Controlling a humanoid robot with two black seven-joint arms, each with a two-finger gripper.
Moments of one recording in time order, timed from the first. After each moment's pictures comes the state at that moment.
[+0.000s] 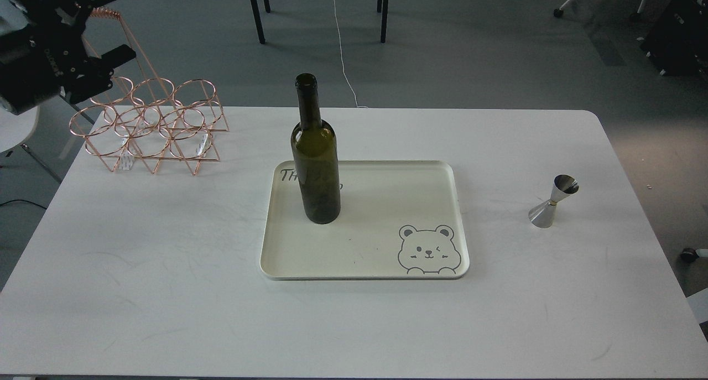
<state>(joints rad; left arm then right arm) -0.75 1.08 -0.73 -1.42 0.60 -0.42 -0.18 0.98 -0.85 0.28 0.71 -0.46 0.11 0.49</state>
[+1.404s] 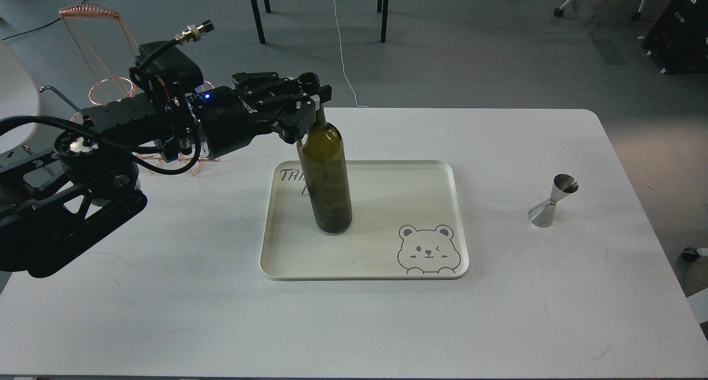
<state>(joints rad) -0.77 0.63 -0.73 -1.57 1.90 -0.18 -0.17 0.99 -0.82 0.35 0.58 -0.32 0.27 0.49</state>
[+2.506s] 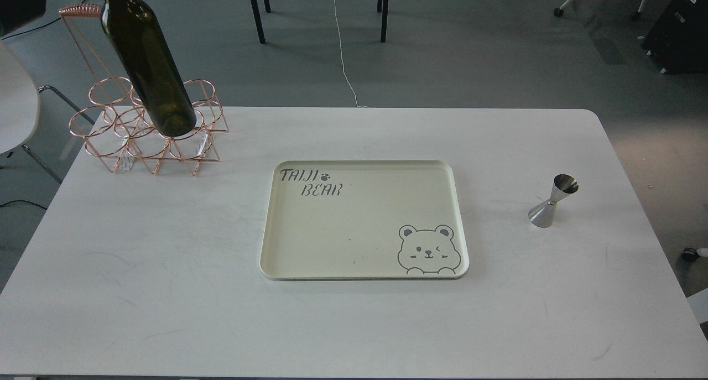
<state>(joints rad) -0.98 0.97 -0.77 -1.20 1.71 -0.19 -0.25 1.02 -0.81 0.34 0.58 -0.32 0.27 0.49</state>
